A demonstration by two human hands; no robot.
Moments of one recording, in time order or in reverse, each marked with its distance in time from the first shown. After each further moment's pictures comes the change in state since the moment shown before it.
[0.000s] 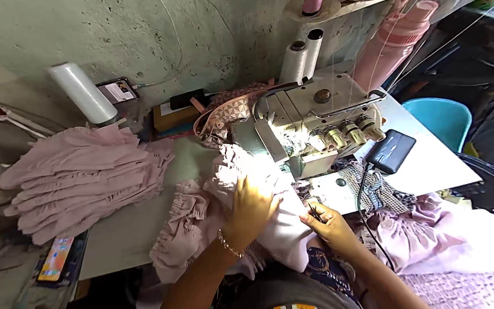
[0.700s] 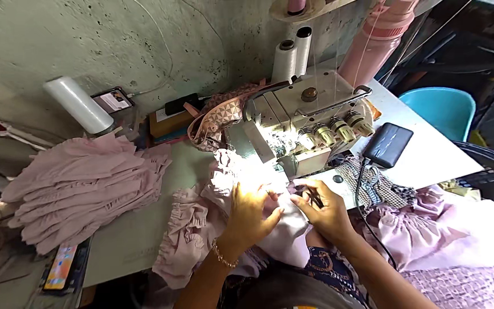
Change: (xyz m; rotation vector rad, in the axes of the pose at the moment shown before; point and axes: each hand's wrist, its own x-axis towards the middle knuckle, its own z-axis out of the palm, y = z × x) left_hand -0.013 0.003 0.000 -0.341 -0.009 -0.043; right_hand 0.029 -0.020 0.007 -0.391 0.234 -0.460
